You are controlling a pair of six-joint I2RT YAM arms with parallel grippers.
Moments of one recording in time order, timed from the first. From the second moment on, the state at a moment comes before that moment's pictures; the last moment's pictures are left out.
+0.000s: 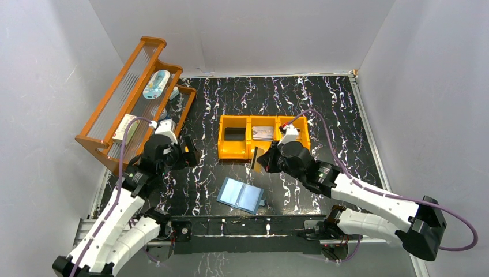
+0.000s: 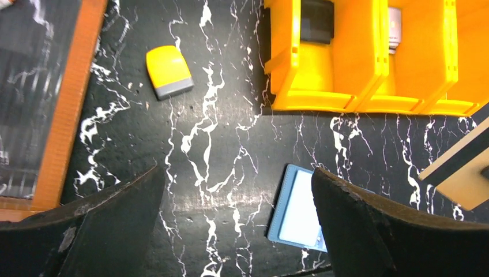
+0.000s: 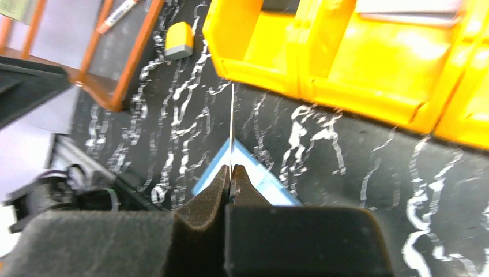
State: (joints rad) left arm -0.43 0.75 0.77 -0.70 -0.12 -0.49; right arm 0.98 0.96 0.65 -0.16 0.19 0.80
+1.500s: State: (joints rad) left arm -0.43 0.68 0.69 -0.66 -0.18 -0.39; right arm 0.51 1.24 0.91 -0.42 0.05 -0.78
